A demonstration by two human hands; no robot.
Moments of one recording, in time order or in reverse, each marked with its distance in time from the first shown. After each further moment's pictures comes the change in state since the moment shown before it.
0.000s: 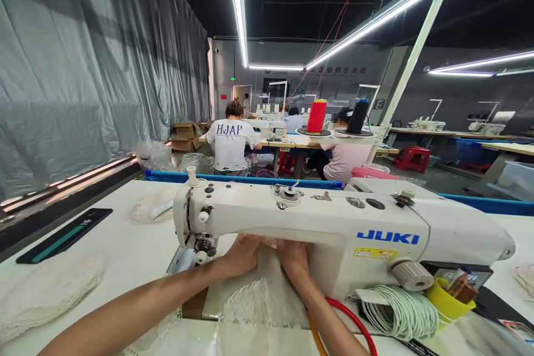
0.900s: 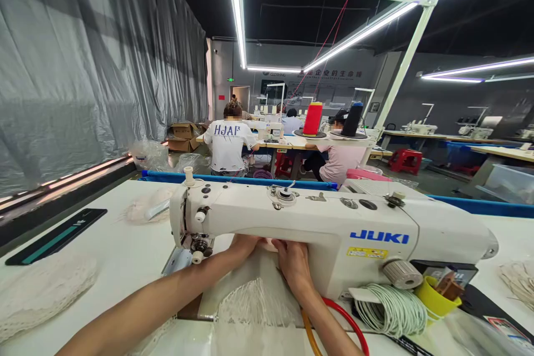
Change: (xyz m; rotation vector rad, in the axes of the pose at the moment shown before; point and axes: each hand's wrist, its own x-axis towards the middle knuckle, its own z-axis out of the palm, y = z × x) left_hand 0.030 0.015 0.006 -0.561 0.196 -0.354; right_hand -0.012 0.007 -0.017 -0.065 -0.162 0.007
